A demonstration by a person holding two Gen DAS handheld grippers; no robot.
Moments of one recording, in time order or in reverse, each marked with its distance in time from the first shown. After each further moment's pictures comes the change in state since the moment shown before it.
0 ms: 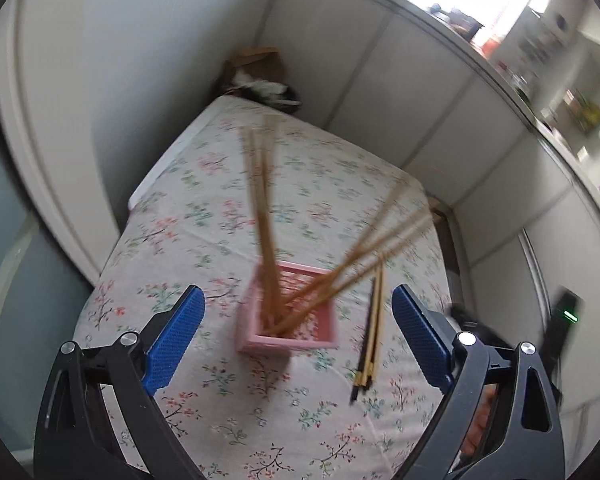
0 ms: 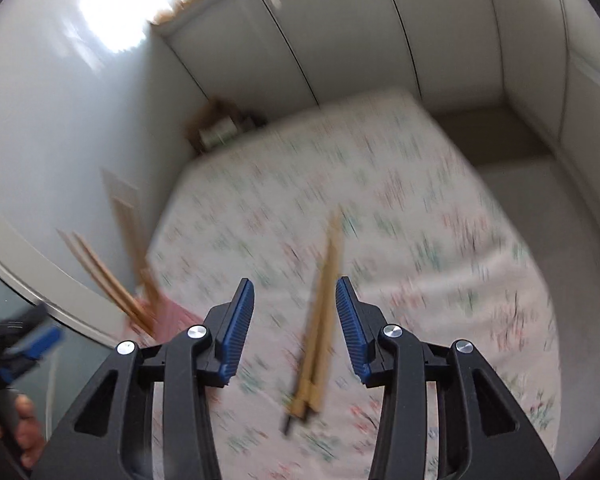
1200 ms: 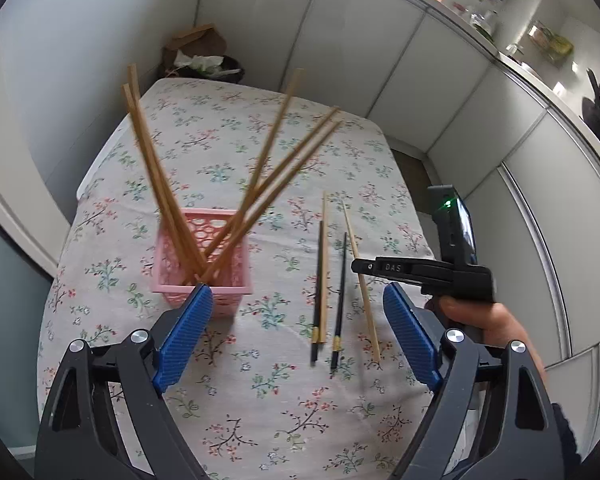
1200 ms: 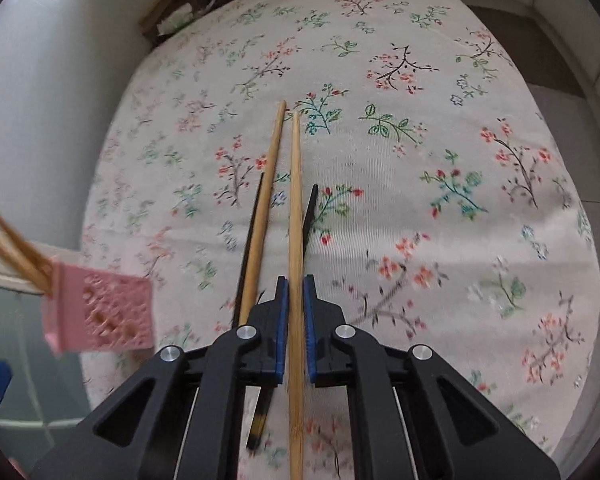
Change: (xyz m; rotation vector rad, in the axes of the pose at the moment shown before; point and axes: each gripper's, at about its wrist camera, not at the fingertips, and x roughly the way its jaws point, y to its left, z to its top) left arm 0.018 -0.065 -0.038 0.145 0.110 -0.050; right arm 0.090 -0.028 0.020 -0.049 0.379 -0.021
